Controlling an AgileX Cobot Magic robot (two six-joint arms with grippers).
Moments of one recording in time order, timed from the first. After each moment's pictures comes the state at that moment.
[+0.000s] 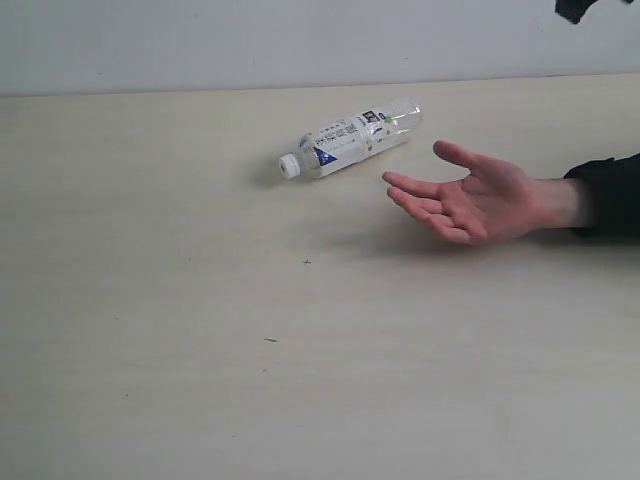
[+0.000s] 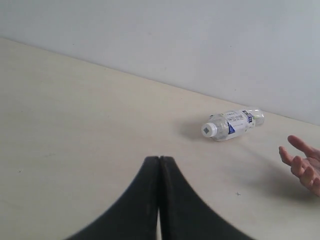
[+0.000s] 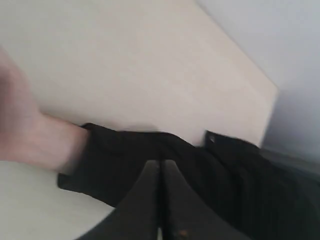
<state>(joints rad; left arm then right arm) -0.15 0.01 0.00 0.07 0.26 -0.44 0.28 1.76 -1.70 -0.46 1.21 -0.29</state>
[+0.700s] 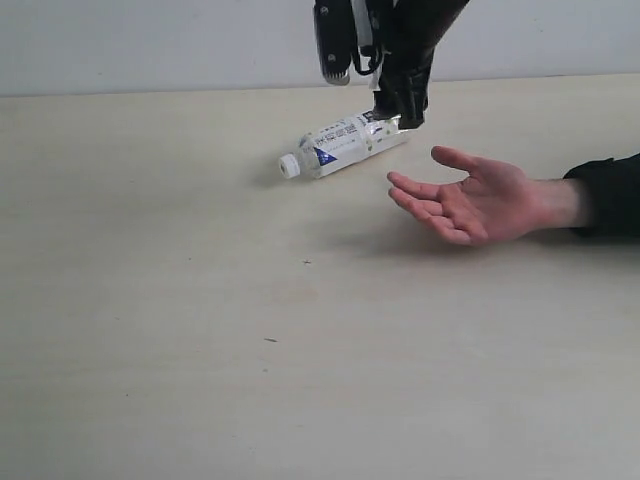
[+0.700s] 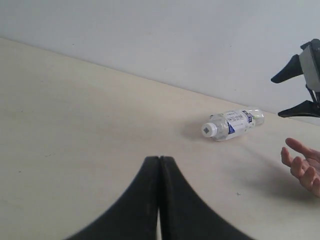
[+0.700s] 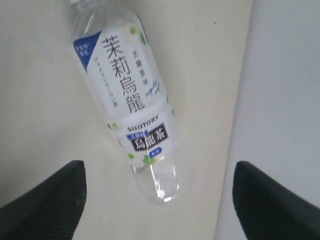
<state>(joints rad) -0.15 0.01 0.00 0.07 0.26 -0.44 0.43 2.11 -1.76 -0.10 0.73 -1.22</state>
